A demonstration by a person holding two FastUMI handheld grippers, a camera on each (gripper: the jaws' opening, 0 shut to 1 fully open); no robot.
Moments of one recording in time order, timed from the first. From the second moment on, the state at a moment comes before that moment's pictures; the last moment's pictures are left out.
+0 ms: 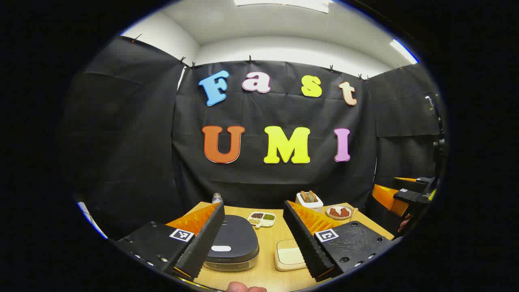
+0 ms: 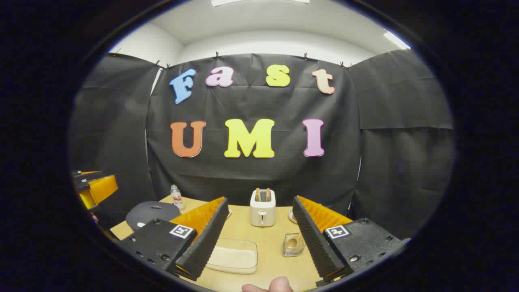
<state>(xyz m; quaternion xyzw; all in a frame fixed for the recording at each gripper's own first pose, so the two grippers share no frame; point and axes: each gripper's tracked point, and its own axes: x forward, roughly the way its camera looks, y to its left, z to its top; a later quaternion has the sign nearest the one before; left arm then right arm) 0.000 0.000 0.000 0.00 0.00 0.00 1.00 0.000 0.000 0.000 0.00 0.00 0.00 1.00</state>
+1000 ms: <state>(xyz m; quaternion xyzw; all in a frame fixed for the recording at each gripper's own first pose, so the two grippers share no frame) 0.001 0.003 -0.004 0.00 0.01 0.00 1.00 0.001 -0.017 0.000 0.00 0.00 -0.02 1.00</state>
